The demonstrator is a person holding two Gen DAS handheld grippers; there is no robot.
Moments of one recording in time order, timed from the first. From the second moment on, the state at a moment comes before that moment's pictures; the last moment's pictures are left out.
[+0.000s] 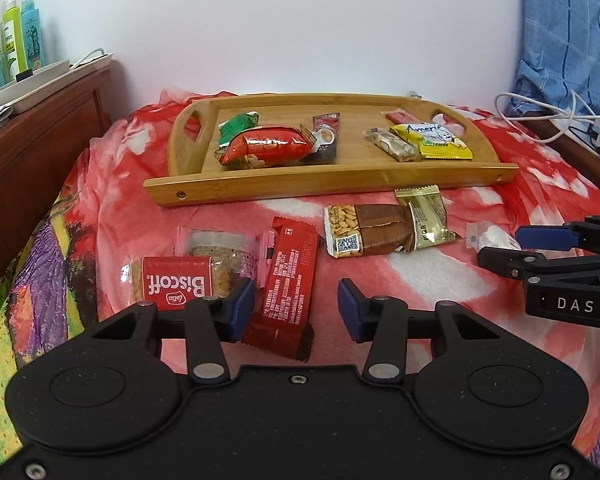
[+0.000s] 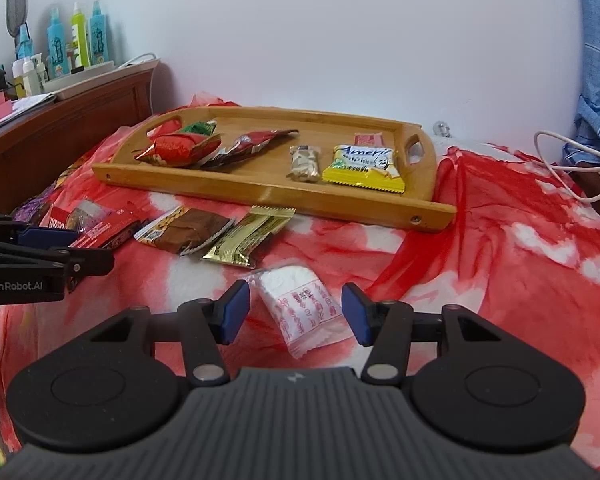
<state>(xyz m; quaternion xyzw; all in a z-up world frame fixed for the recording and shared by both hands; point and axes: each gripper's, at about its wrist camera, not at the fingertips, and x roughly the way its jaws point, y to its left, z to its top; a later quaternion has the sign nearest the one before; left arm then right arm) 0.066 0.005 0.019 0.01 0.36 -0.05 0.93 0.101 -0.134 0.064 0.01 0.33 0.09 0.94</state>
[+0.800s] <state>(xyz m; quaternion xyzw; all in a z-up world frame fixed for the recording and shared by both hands) 0.063 -0.002 0.027 -0.02 0.36 -0.06 0.93 0.093 -0.127 0.070 0.00 0.31 0.10 0.95</state>
